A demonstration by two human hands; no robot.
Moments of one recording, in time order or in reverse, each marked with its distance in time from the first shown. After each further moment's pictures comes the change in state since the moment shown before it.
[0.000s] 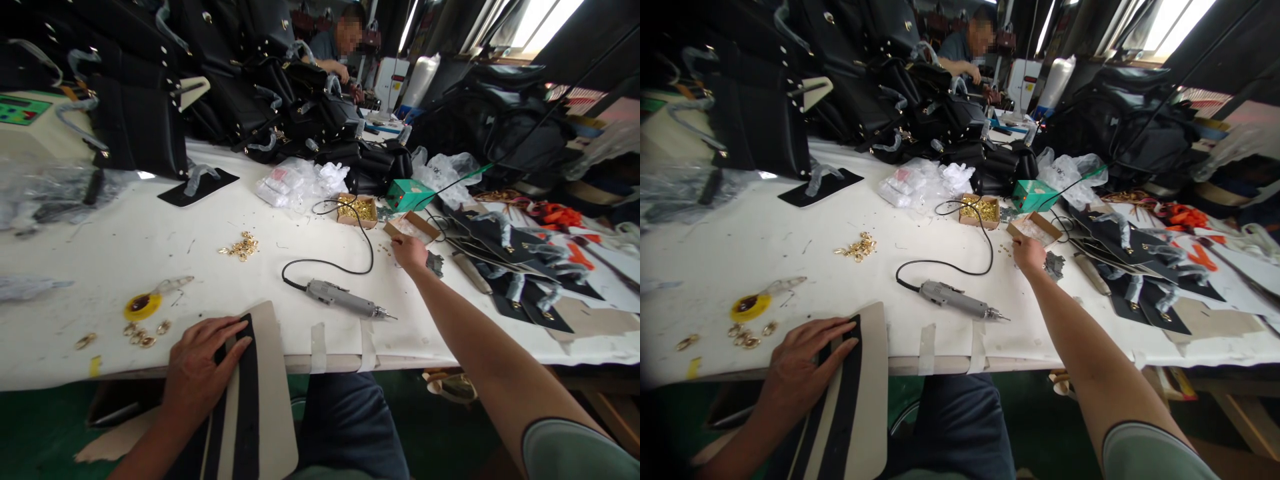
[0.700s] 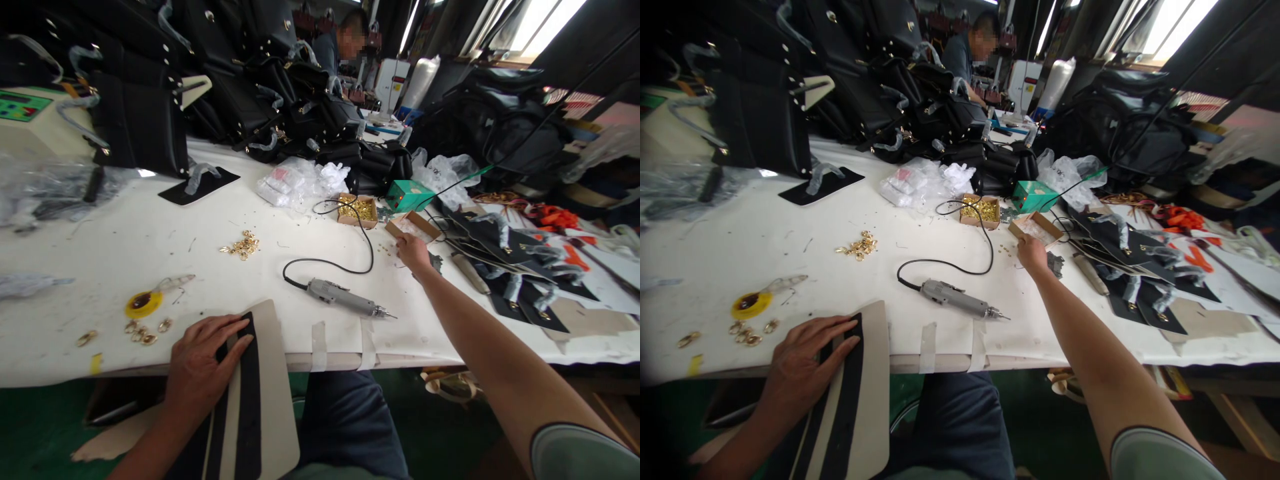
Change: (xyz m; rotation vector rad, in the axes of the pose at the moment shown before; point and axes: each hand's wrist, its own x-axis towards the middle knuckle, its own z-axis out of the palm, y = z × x) left_hand -0.001 0.000 0.001 -0.012 -0.002 0.006; right_hand -0.002 0.003 -0.014 -0.040 -0.061 -0.087
